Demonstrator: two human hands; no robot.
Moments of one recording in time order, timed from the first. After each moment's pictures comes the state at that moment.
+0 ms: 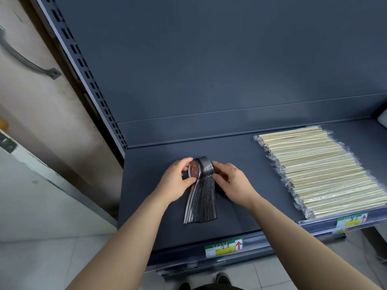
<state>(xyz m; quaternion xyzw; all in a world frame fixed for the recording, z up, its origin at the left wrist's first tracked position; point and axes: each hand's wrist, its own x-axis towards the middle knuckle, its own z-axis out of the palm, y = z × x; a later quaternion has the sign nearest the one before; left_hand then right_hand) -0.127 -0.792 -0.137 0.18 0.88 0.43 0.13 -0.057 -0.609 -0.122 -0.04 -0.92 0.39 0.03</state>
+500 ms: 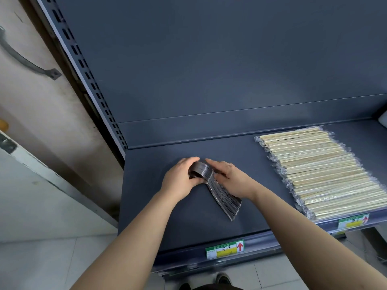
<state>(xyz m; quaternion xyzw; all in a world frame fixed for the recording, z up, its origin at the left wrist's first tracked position) -0.130 -0.778 -0.129 0.20 0.91 0.34 0.10 -0.076 -0.601 -0.115 0.00 -0.92 0.38 -0.11</state>
